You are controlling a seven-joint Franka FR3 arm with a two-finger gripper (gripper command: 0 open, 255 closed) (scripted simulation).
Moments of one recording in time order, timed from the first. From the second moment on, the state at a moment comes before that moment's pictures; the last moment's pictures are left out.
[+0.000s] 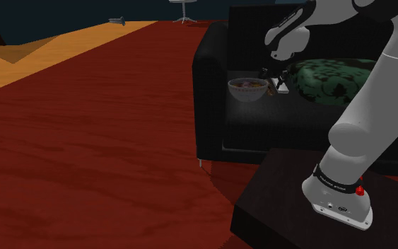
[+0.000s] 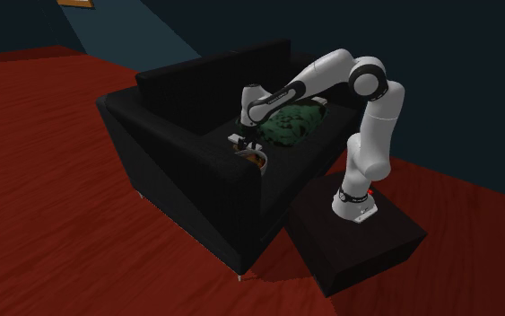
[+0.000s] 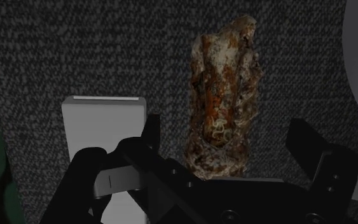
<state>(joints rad) -0.39 0.02 -0.39 -2.22 0.15 2.26 0.12</state>
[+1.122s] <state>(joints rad) -0.39 0.02 -0.39 -2.22 0.15 2.25 0.12</state>
